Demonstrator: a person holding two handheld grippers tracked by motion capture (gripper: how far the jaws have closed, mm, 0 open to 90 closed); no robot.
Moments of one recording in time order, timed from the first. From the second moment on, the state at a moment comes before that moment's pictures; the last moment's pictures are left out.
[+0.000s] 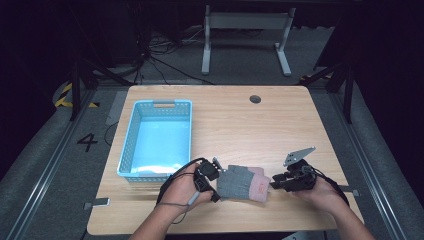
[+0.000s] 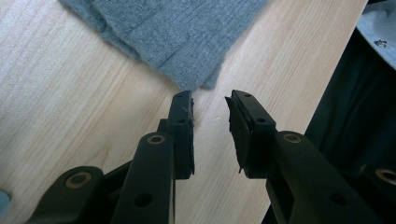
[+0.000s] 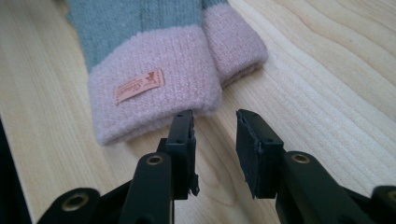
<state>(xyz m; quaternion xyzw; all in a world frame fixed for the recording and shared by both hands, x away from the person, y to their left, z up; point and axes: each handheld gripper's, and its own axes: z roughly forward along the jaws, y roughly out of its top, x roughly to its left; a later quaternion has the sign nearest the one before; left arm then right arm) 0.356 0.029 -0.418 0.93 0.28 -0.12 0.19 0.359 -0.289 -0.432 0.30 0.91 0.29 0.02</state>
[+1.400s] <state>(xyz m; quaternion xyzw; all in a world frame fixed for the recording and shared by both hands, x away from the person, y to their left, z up) 0.359 0.026 -0.428 0.93 0.32 -0.09 0.17 0.357 -0.272 -0.432 0.24 0.92 0.31 0.04</state>
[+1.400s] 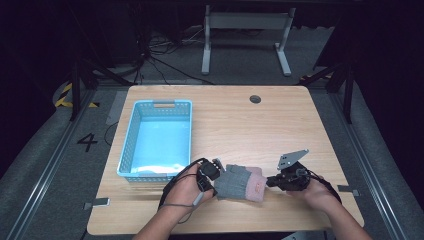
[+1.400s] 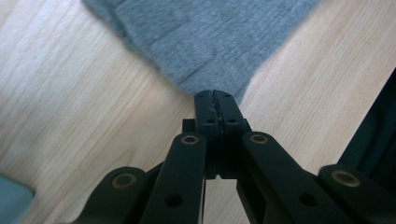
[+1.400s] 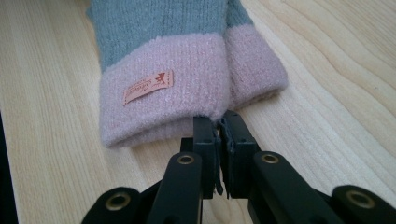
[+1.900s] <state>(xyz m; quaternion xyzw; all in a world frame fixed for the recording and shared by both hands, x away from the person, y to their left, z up) 0.360 0.021 -0.434 0.93 0.31 -0.10 0.16 0.358 -0.271 -0.433 0.24 0.92 0.31 0.04</state>
